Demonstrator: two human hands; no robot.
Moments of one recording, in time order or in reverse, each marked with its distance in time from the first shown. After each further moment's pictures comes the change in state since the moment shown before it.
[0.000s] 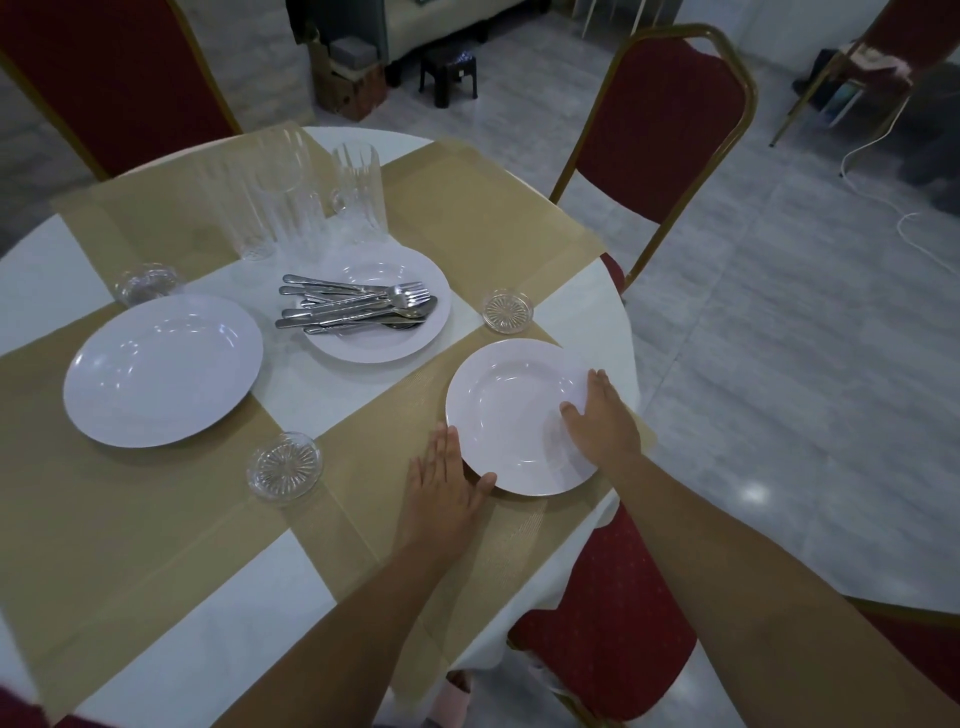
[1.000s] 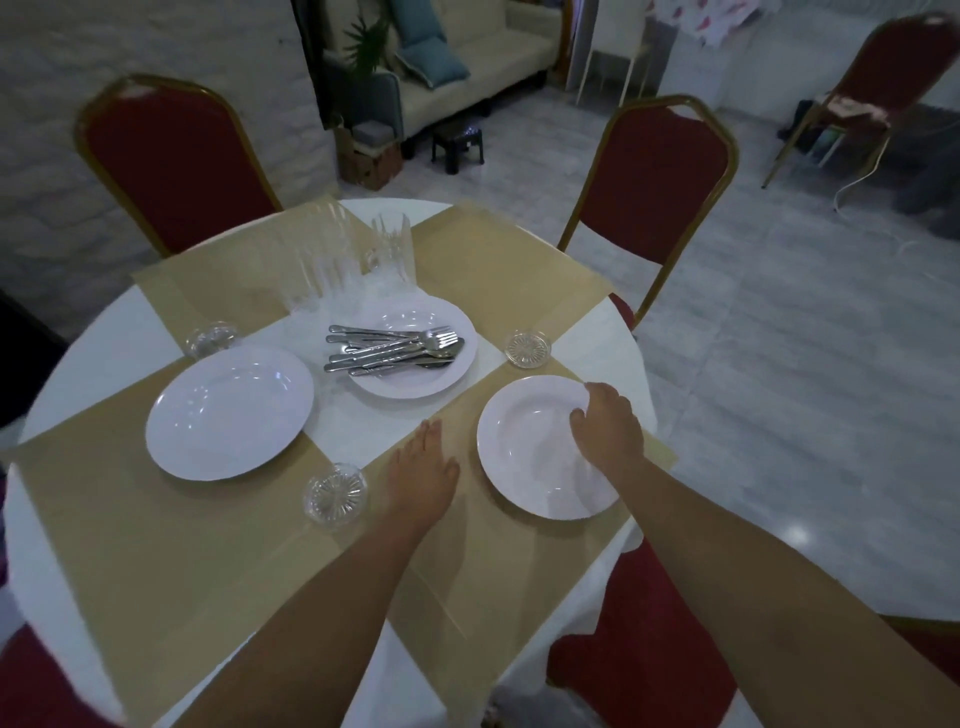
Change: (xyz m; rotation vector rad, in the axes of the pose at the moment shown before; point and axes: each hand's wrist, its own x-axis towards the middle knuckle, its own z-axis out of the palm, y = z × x) left_hand 0.020 -0.030 -0.095 0.065 0.023 -0.043; right_hand -0.022 -0.054 -0.023 0.014 0.194 -0.041
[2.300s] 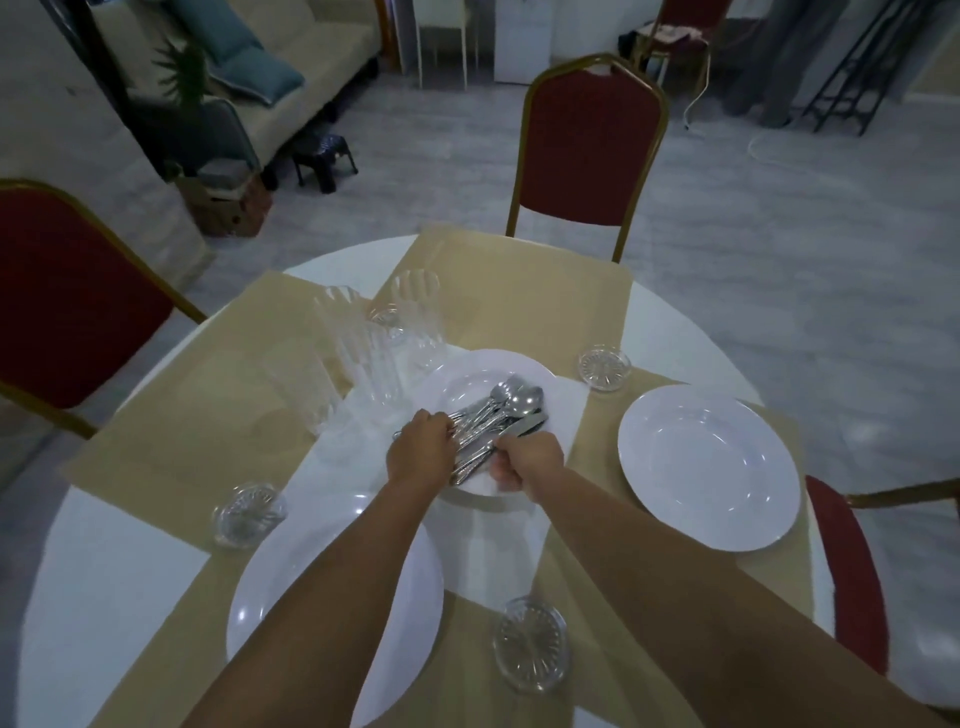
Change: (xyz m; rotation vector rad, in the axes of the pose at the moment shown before) left_hand 0.231 -0.139 -0.108 0.074 -0.093 0.328; right_hand 0.060 -0.267 0.140 1.141 -0.095 0.885
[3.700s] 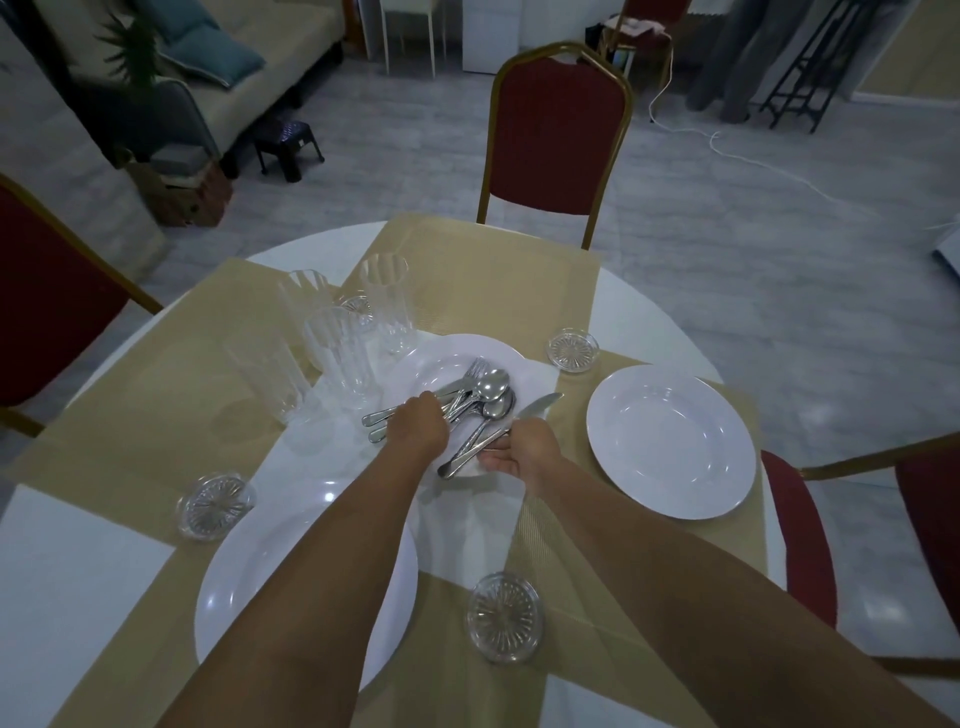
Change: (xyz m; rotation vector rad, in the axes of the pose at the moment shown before) left_hand 0.024 0.021 0.017 0.037 -0.157 -0.052; right_hand -0.019 0.003 -0.028 0.160 -0.093 0.022
